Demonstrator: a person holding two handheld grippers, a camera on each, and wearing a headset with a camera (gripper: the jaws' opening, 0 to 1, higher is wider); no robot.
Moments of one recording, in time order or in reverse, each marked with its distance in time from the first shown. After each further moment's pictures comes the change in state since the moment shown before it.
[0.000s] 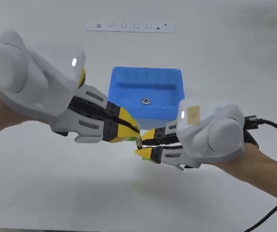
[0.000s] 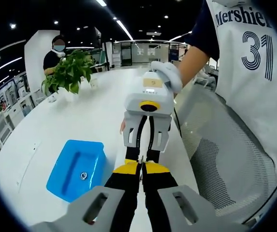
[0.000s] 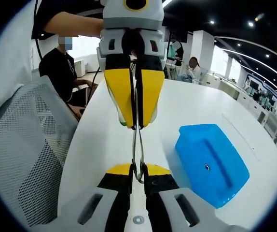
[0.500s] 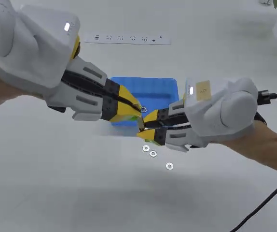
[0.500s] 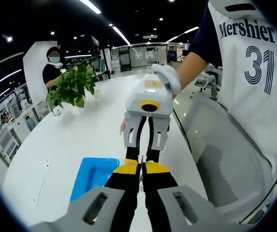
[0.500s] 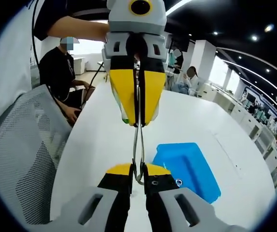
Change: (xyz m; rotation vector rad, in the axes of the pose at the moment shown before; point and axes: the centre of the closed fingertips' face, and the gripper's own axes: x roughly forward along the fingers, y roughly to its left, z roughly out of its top) left arm -0.023 0.027 0.040 0.092 -0.032 0.036; right arm -0.027 -0.036 0.038 -0.095 -0.024 -0.058
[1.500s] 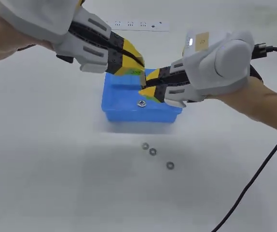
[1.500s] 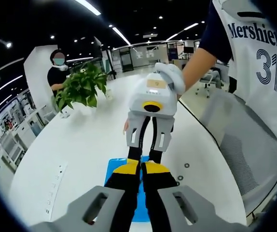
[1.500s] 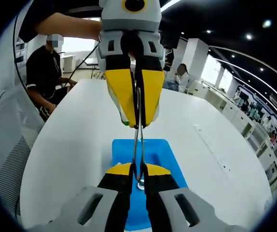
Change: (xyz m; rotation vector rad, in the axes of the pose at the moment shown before) left arm 0.015 0.085 -0.027 0.034 0.005 0.037; right arm 0.027 -0.084 -0.023 0.012 0.027 -0.071
